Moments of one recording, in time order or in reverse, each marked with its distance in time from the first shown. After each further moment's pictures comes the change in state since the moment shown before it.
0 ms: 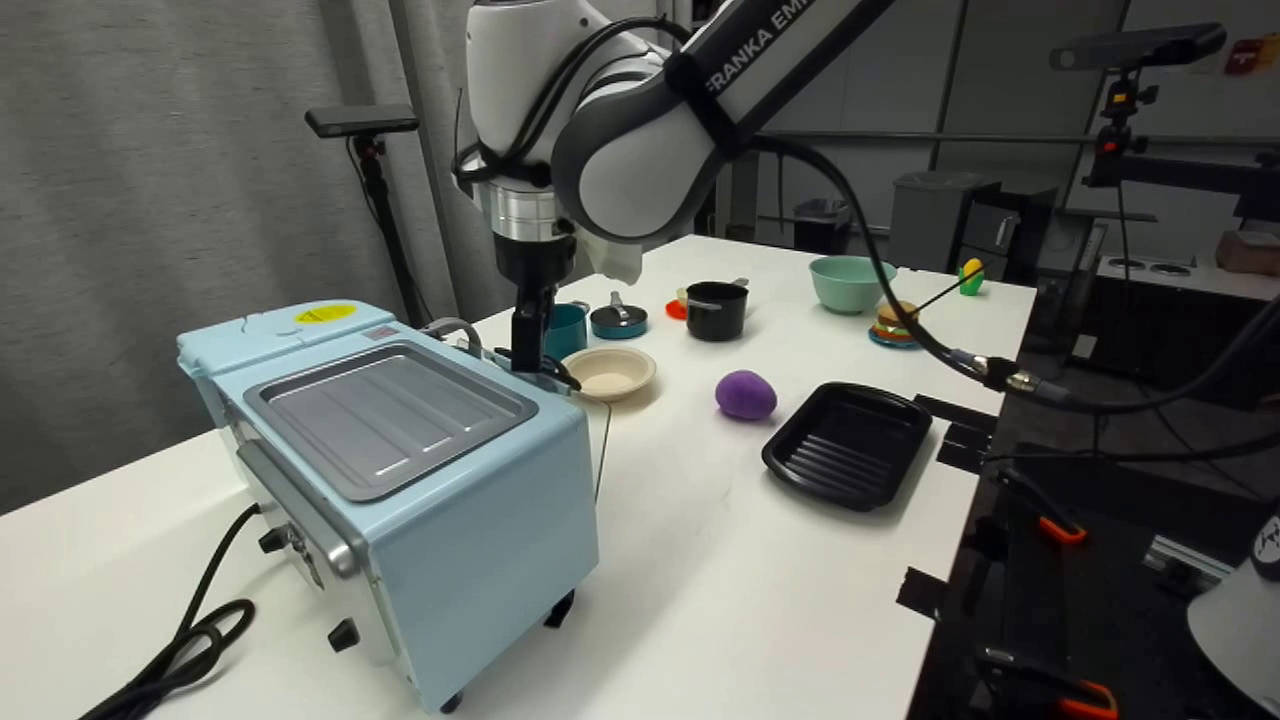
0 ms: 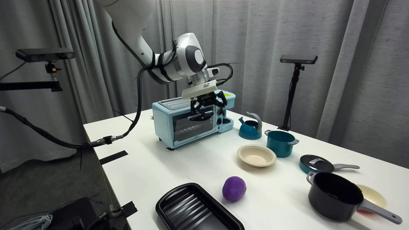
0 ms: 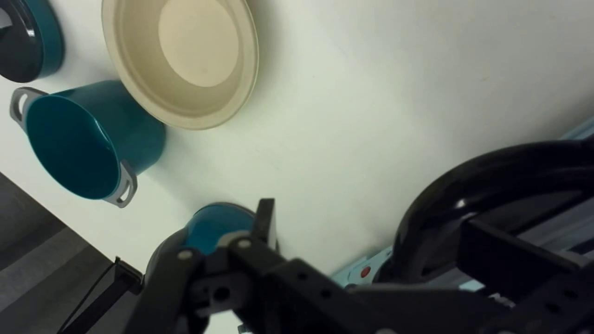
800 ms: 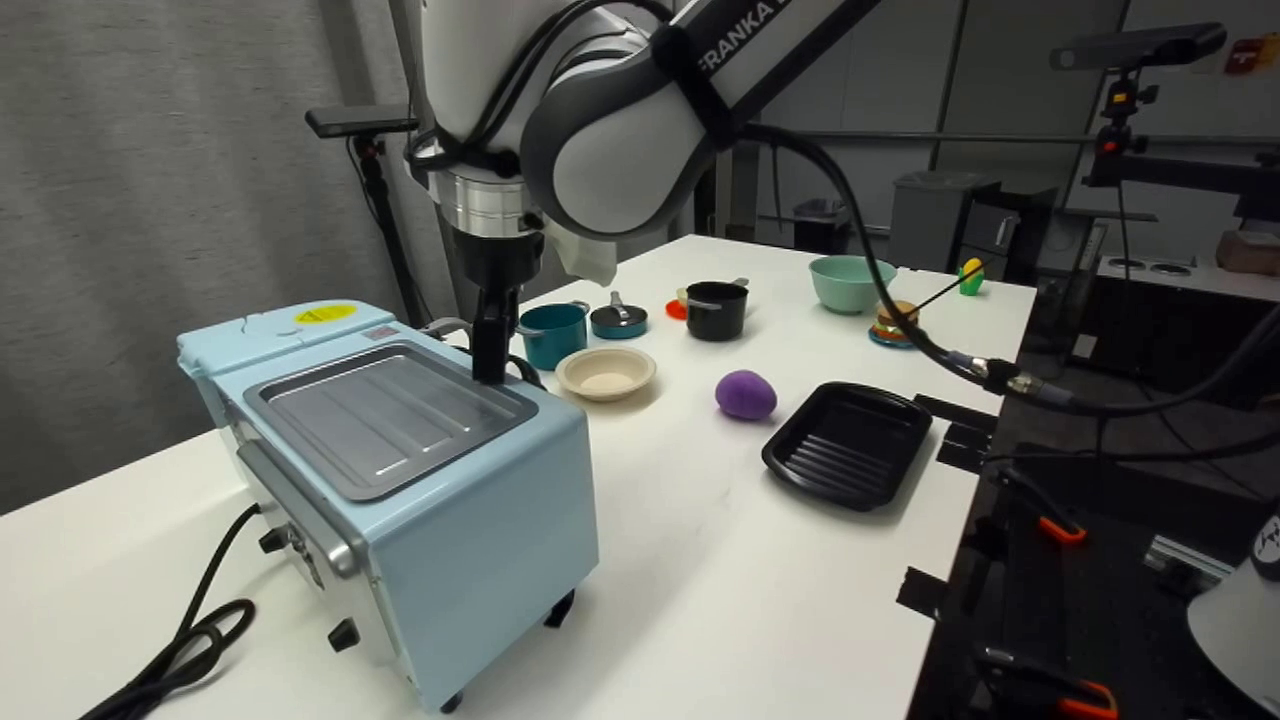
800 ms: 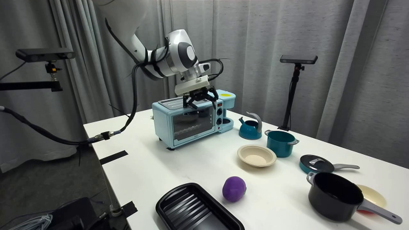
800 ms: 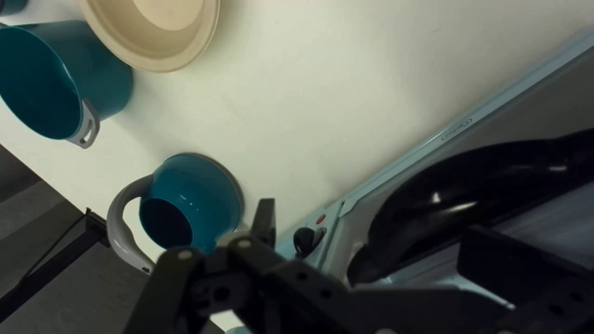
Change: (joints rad) arm 0.029 0.001 0.040 0.032 -0.006 0.000 0.001
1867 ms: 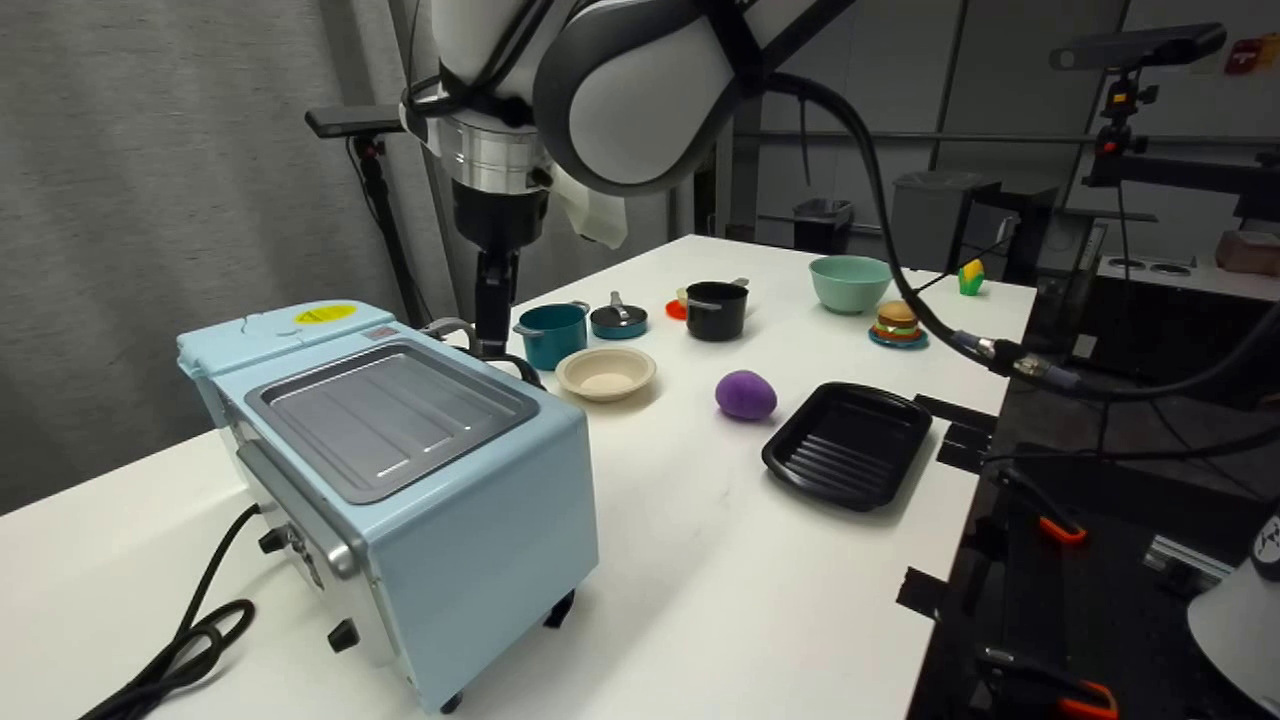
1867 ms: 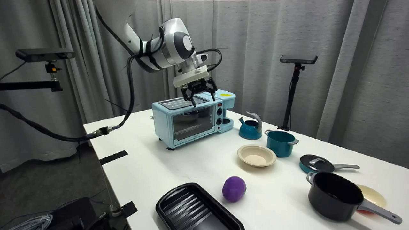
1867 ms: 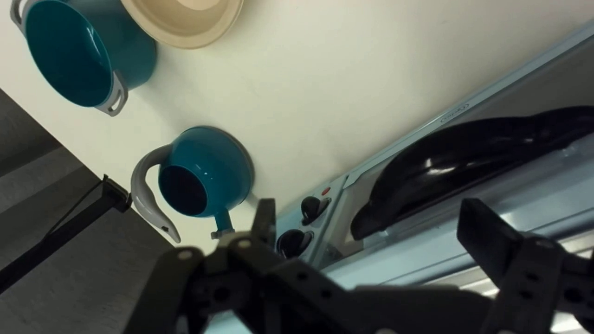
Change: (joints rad) arm -0.013 -0.076 0.018 -0.037 0.000 0.007 -0.050
